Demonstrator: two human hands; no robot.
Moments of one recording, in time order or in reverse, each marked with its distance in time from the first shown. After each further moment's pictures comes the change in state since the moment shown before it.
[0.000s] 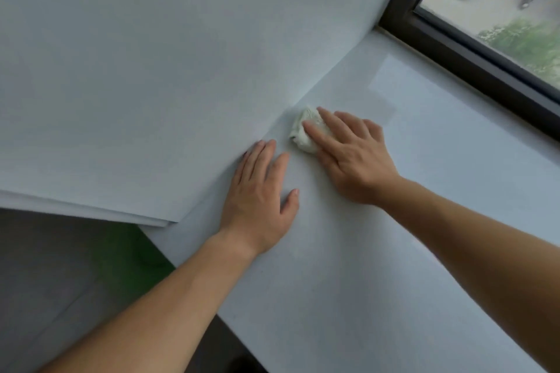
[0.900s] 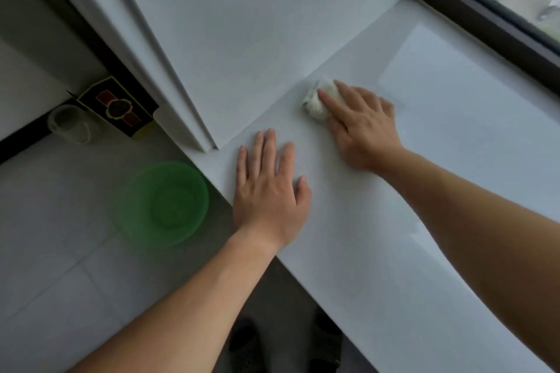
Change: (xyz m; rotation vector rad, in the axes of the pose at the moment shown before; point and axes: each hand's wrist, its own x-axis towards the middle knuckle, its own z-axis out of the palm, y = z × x) left_hand -0.102 0.001 0.005 0.126 0.018 -0.220; right_hand -0.023 -0.065 0.007 0.051 0.027 0.126
